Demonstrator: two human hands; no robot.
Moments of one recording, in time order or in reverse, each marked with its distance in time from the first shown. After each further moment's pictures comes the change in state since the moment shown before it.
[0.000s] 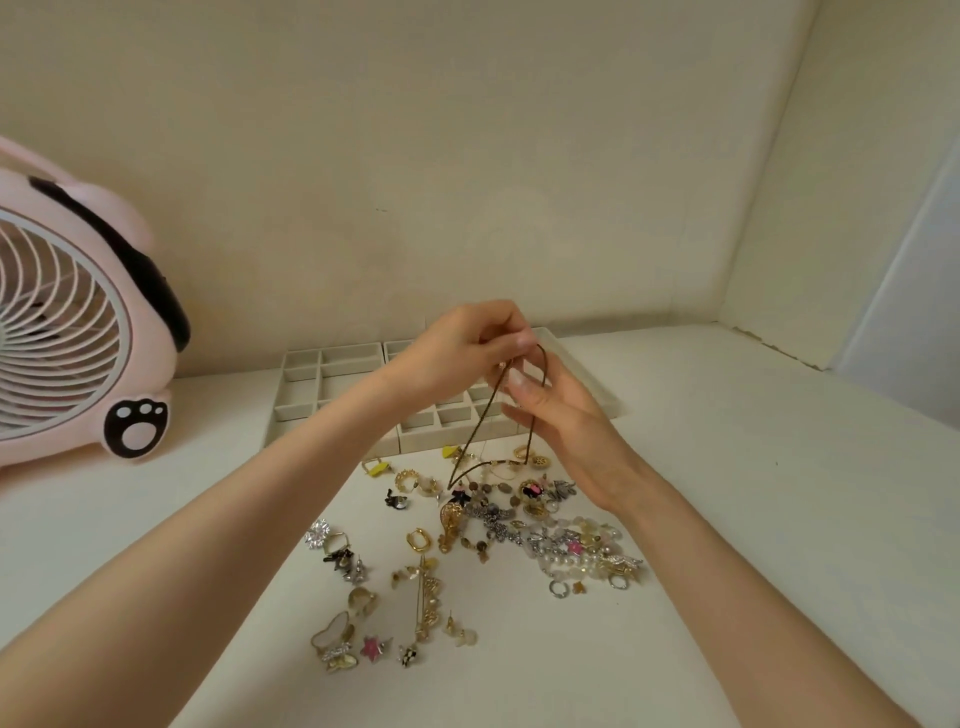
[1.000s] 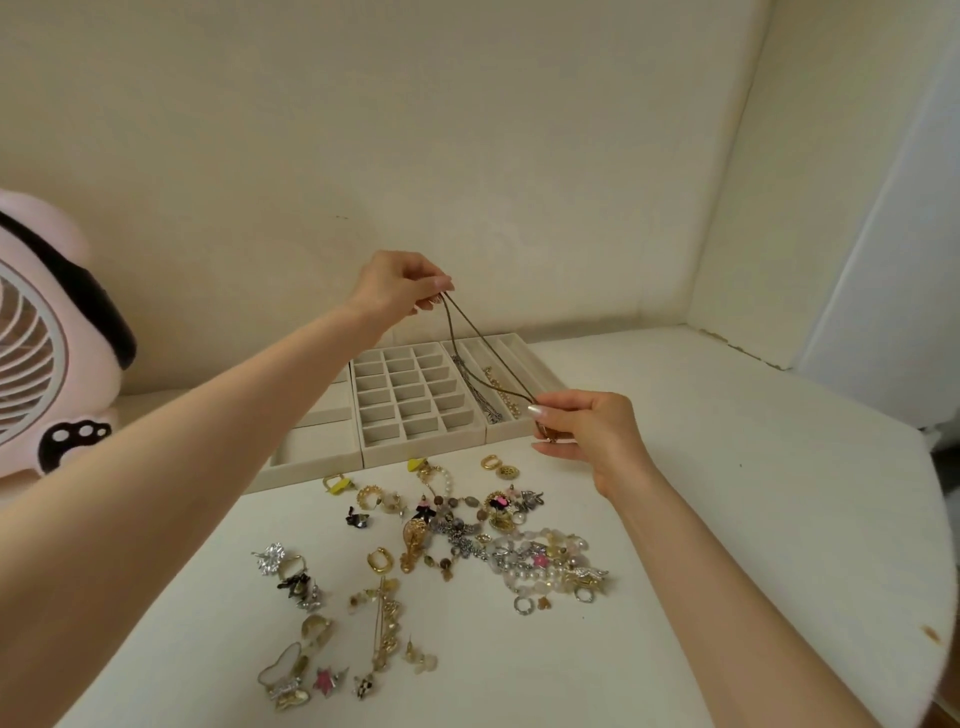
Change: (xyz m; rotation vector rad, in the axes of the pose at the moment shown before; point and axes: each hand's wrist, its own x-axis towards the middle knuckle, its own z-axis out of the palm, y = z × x) left_hand 0.074 -0.042 -0.041 -0.009 0.347 -0.232; right_hand 0.003 0.012 -0.051 -0.044 0.554 0.279
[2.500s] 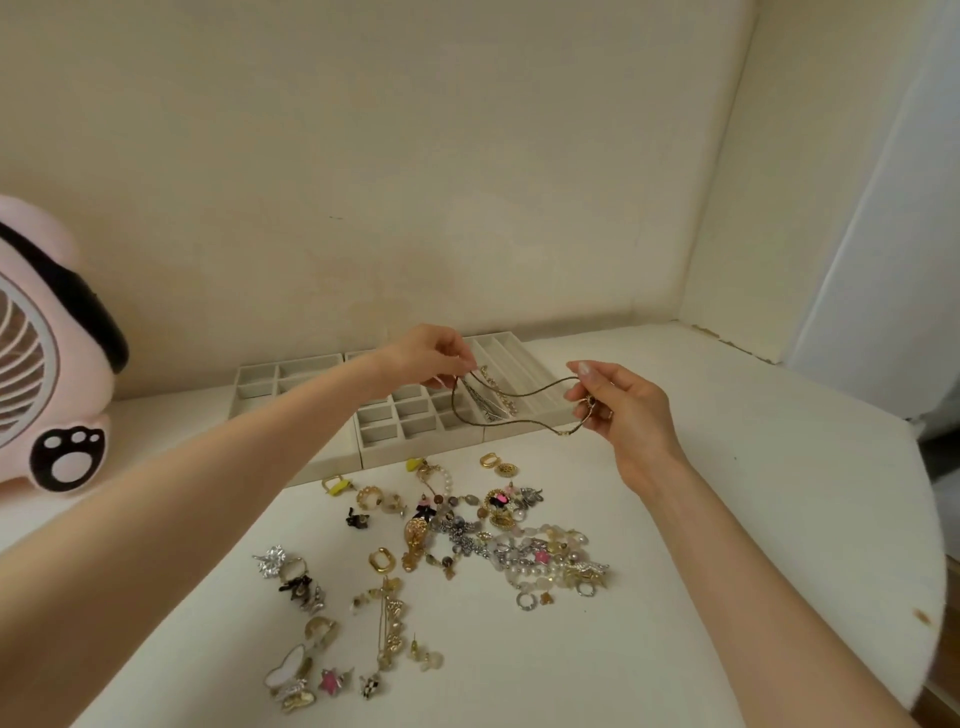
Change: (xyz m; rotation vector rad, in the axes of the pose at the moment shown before) left_hand -0.017 -0.037 0.033 0.094 -0.445 -0.107; right_hand -0.002 -0.008 -0.023 0.147 0.043 -0.153
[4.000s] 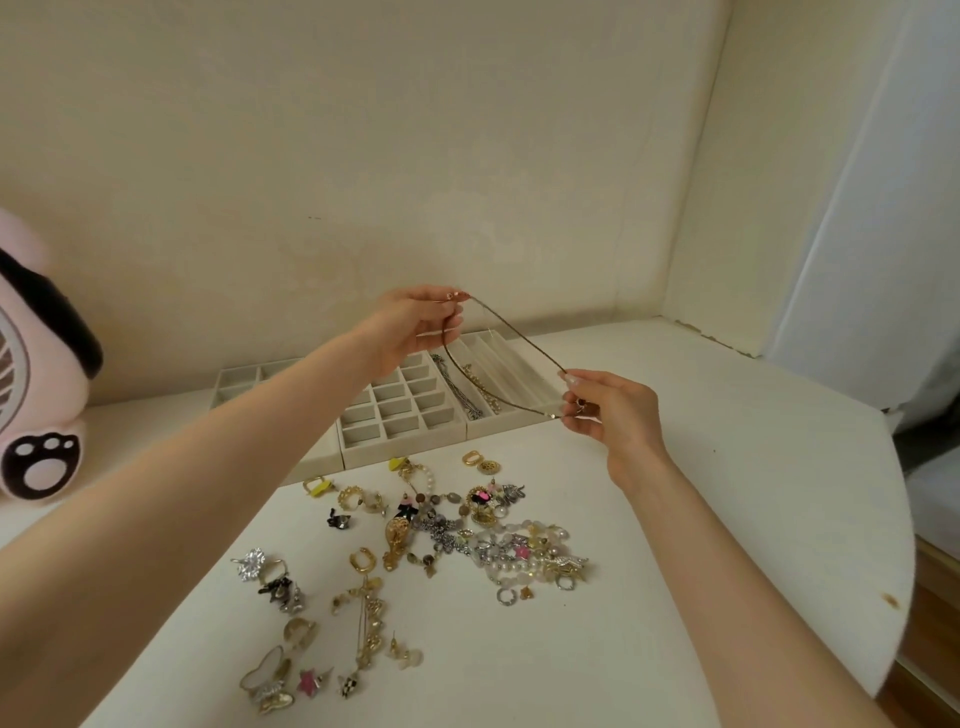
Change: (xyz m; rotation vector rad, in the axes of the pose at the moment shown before) left_hand 0.008 0.025 -0.005 -0.690 0.134 0.022; right_hand 0.004 0.003 -0.006 0.045 0.134 0.085
